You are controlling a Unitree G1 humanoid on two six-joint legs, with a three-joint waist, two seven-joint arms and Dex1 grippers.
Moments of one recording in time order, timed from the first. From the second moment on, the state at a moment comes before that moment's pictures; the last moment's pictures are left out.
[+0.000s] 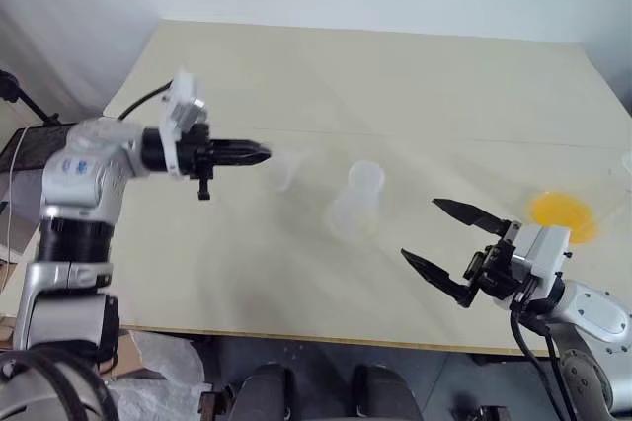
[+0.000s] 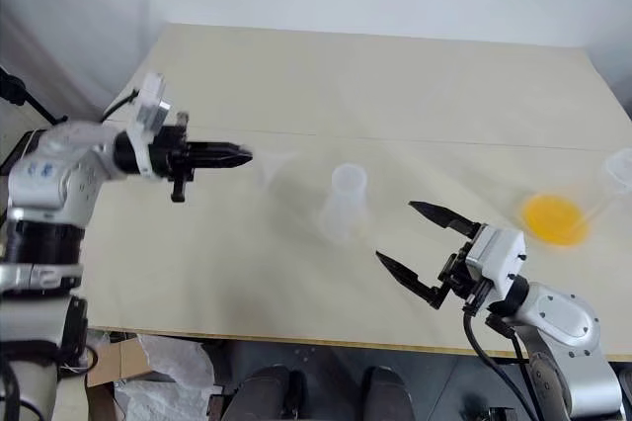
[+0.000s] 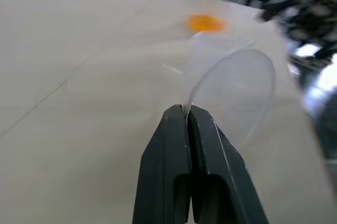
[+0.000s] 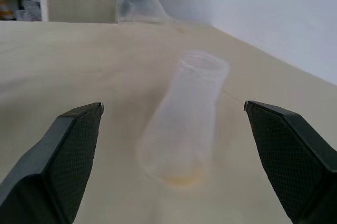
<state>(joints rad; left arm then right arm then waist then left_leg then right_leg) -0.96 0.72 -0.05 0.26 -0.47 0.59 -1.35 0.16 -0.58 -0.24 -0.52 0.54 0.02 0.84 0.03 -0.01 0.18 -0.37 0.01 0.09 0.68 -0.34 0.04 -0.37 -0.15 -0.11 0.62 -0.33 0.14</state>
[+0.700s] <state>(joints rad) -1.36 0.69 -0.42 0.46 -0.32 0.57 -1.50 0.23 -0.50 -0.25 -0.49 0.48 -0.03 0.76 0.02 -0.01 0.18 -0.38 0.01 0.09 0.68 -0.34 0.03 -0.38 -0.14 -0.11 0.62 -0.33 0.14</state>
